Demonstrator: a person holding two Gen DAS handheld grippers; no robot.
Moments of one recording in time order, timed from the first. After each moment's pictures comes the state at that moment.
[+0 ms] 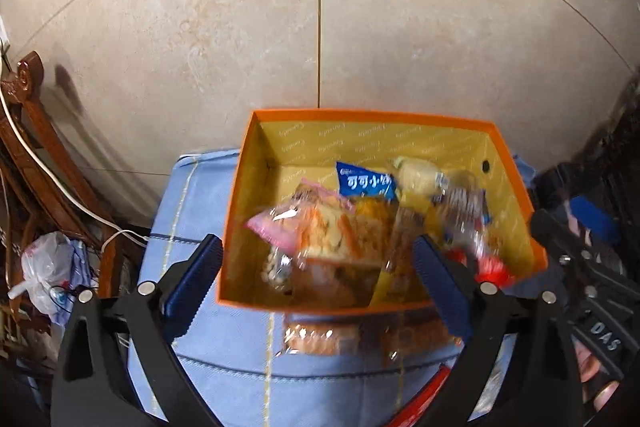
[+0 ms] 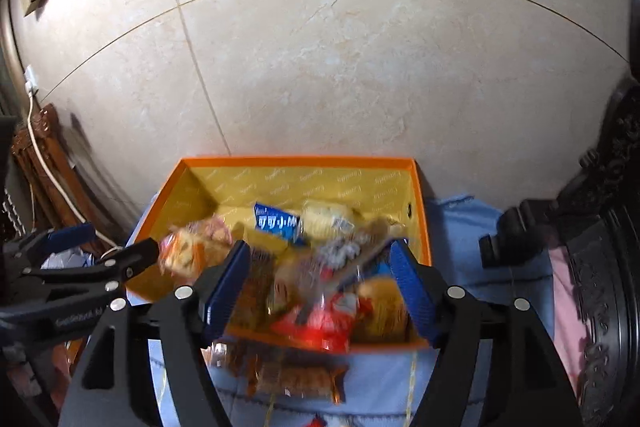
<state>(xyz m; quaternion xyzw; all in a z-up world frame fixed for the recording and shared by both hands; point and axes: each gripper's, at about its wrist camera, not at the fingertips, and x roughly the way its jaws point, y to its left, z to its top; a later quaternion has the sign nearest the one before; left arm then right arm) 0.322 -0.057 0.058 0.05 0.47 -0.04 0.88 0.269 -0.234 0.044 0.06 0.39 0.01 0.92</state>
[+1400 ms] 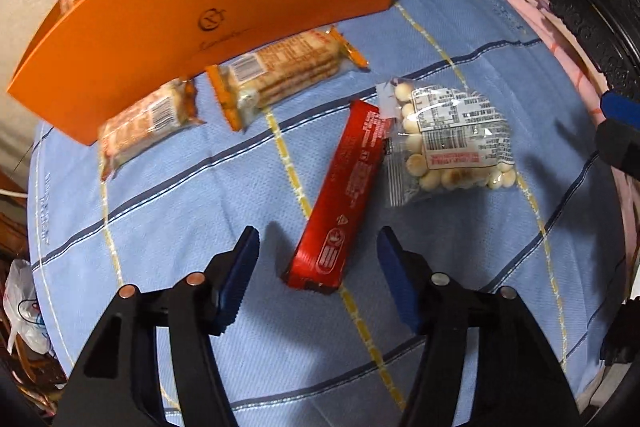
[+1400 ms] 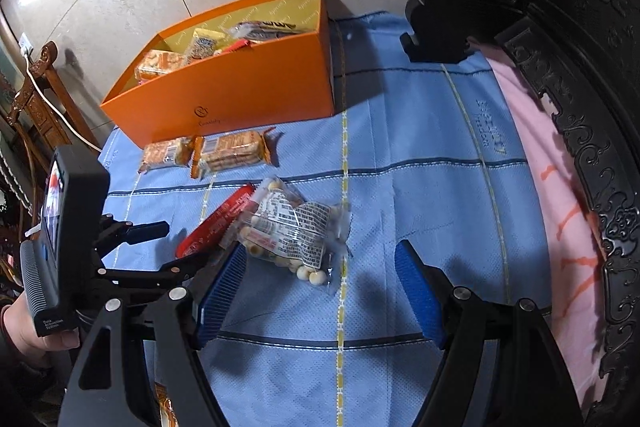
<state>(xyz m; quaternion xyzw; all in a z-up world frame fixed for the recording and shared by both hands) 0.168 -0.132 -0.113 0.19 0.58 -0.21 0.77 0.086 -0.288 -0.052 0.11 0.50 -0.01 0.86</state>
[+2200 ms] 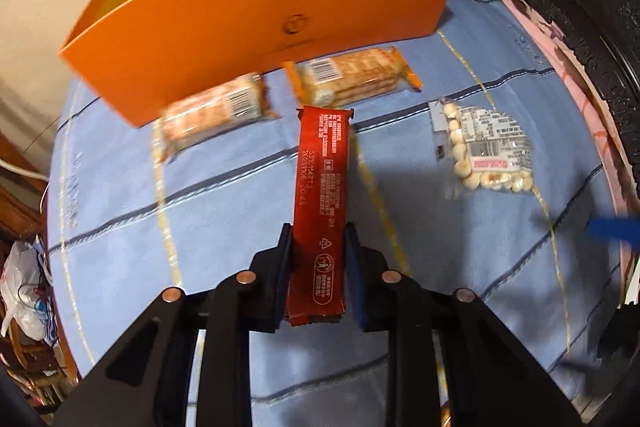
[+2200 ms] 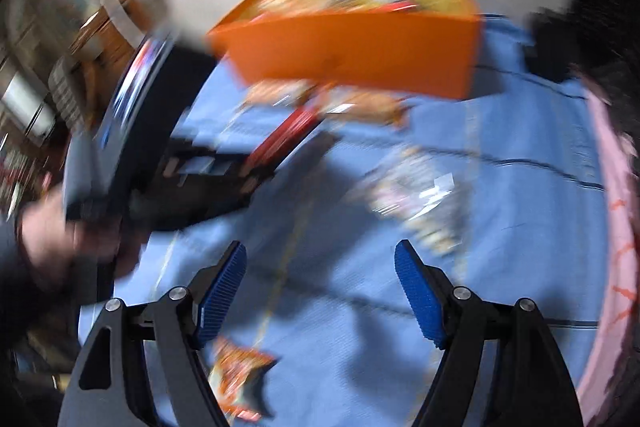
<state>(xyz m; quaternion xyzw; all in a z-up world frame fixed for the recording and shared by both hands) 0.174 -0.070 -0.087 0.15 0.57 -0.19 0.79 0.058 -0.182 -0.053 0.03 0.53 0.16 0.83</state>
